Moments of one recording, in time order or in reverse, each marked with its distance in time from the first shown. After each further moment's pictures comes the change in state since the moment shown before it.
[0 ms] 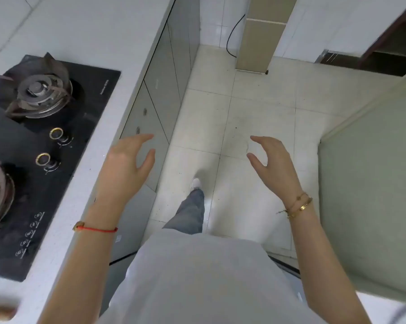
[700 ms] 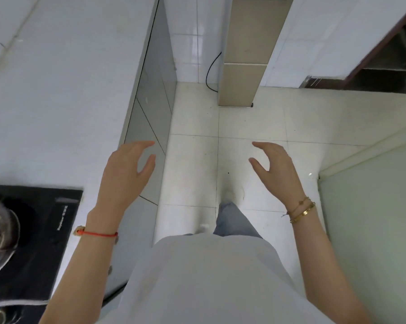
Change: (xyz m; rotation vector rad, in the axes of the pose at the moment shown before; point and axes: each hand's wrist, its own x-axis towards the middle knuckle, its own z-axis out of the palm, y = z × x) left_hand 0.416 -0.024 0.077 0.001 -0.115 0.019; right_hand 0.367 0.078 -0.040 -0.013 0.064 0.151
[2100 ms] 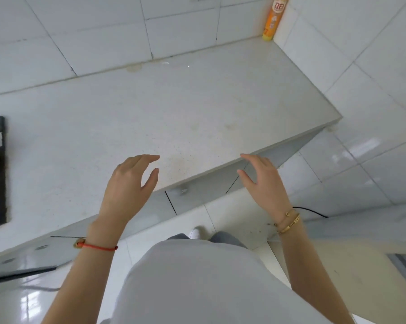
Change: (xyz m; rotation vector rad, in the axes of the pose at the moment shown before) left_hand 0.431 -0.055 0.030 0.108 0.563 -0.883; right_hand 0.711 -0.154 0.109 0.018 -0.646 -0.884
